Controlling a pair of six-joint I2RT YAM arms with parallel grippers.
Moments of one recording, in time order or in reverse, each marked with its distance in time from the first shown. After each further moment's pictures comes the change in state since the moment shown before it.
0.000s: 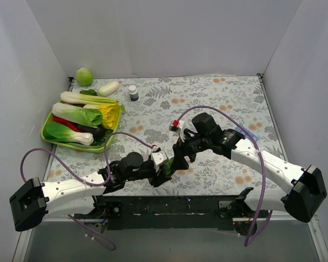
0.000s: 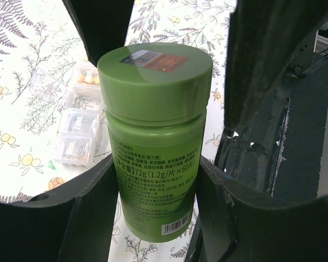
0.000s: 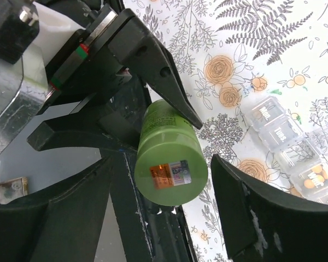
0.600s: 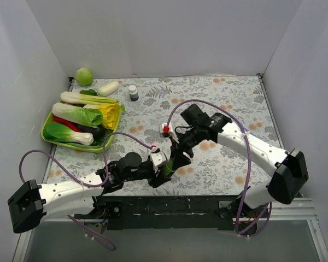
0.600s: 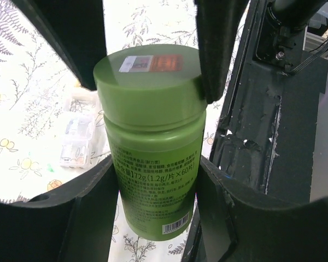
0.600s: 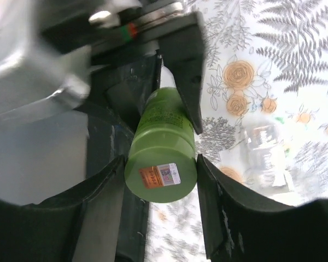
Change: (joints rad) left arm -0.002 -0.029 0.000 -0.025 0.017 0.019; right arm 0.008 0.170 0.206 -0.274 -0.142 -0.421
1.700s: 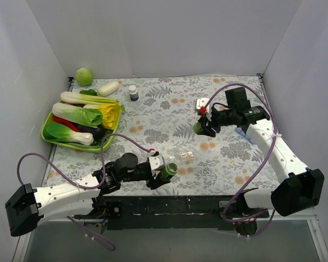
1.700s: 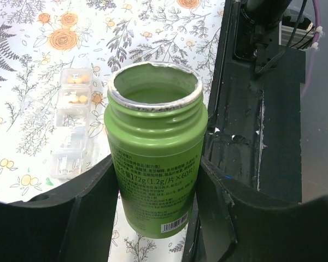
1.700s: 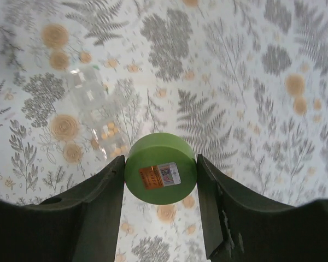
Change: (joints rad) left arm 0.006 -0.069 -0.013 -0.005 0.095 0.068; right arm -0.418 -0.103 0.063 -0.016 0.046 -0.565
